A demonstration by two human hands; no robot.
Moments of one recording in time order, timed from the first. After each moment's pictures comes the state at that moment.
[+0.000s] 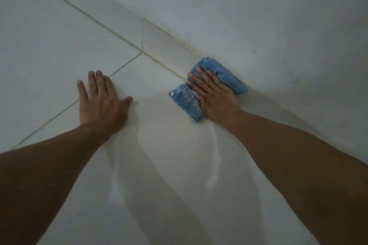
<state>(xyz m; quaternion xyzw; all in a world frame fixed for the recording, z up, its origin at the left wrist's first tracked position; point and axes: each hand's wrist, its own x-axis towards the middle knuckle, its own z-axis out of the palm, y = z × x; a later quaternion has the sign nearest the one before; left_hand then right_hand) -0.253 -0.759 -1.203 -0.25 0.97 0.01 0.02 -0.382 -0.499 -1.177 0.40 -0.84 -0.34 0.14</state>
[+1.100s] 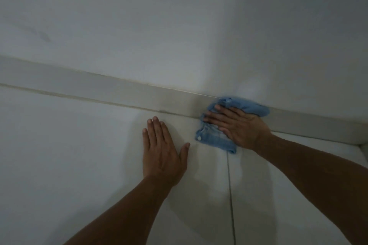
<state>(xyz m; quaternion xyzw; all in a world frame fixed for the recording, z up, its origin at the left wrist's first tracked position) -0.190 -0.231 -1.209 0.06 0.99 0.15 -0.01 -0.247 0.028 -1.181 0.33 -0.85 -0.39 0.12</state>
